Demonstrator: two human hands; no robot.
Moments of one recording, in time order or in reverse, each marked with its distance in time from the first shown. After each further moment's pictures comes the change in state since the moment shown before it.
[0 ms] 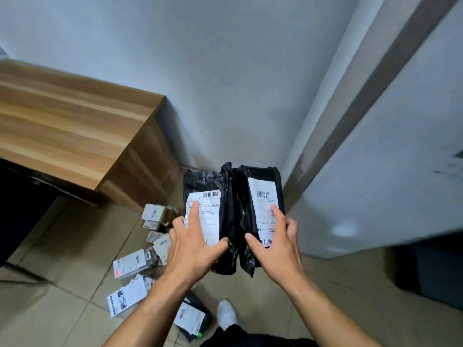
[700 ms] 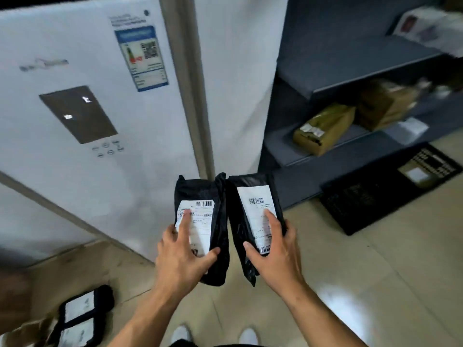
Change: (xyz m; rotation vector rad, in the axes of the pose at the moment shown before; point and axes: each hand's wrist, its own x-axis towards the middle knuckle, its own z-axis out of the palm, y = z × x) left_hand -0.263 0.291 0.284 0.190 -0.282 0.686; right_hand -0.258 0.320 -0.315 0.017 0.702 0.344
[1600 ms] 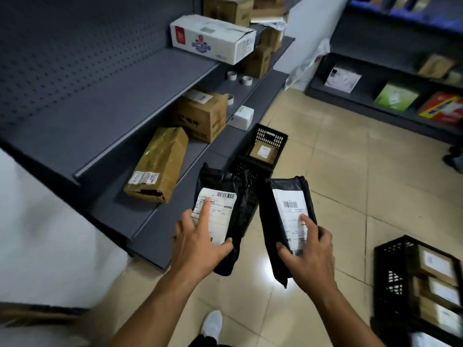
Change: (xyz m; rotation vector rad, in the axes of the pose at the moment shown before) left_hand 0.180 0.463 0.292 0.157 -0.384 0.687; right_hand 0.165 0.288 -0.325 -0.146 0.547 0.716
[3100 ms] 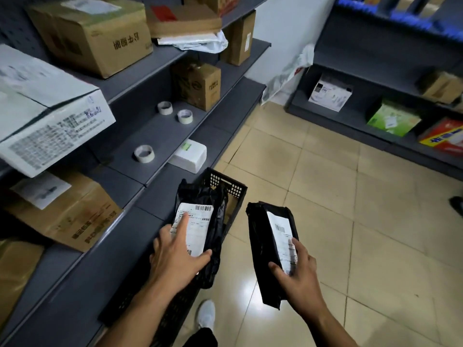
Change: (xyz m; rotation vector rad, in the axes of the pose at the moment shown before) left_hand 0.617 0.381 0.226 -0.034 -0.091 -0.159; right_hand 0.742 0.147 -0.075 0.260 -0.251 0.185
